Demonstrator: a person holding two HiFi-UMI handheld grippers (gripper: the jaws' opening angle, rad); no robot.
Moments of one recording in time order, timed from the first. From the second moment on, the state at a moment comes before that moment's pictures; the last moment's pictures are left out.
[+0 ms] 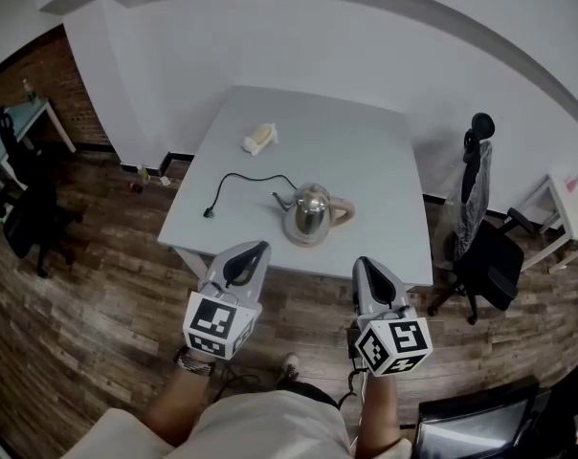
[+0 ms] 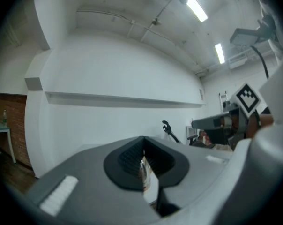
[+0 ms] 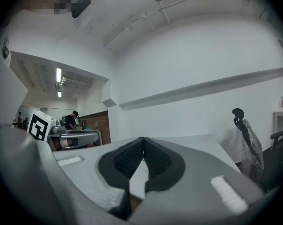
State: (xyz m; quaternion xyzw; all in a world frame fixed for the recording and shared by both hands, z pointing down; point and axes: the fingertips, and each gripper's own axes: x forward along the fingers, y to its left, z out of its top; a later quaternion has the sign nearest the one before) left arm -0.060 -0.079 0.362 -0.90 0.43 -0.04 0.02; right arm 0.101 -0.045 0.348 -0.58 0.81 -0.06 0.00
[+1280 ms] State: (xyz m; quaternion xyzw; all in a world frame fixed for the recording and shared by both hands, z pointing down) left arm -0.013 -0.163 0.386 -0.88 0.48 -0.06 0.01; right arm 0.177 -0.141 0.382 -0.57 0.82 -0.09 -0.02
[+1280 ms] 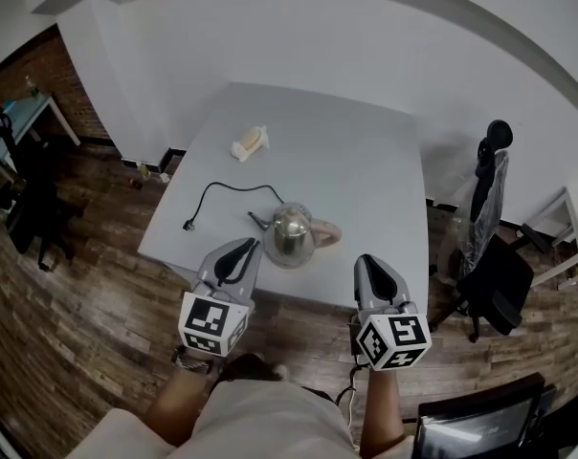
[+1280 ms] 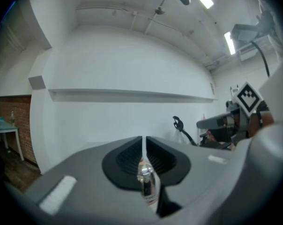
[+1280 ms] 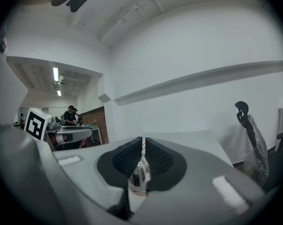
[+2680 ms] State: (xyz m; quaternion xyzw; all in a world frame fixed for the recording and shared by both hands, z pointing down) left arm -0.031 -0.248 0.424 -0.88 0.48 -0.08 0.00; right arm 0.169 -0.212 0.415 -0.58 0.81 -0.08 -0.07
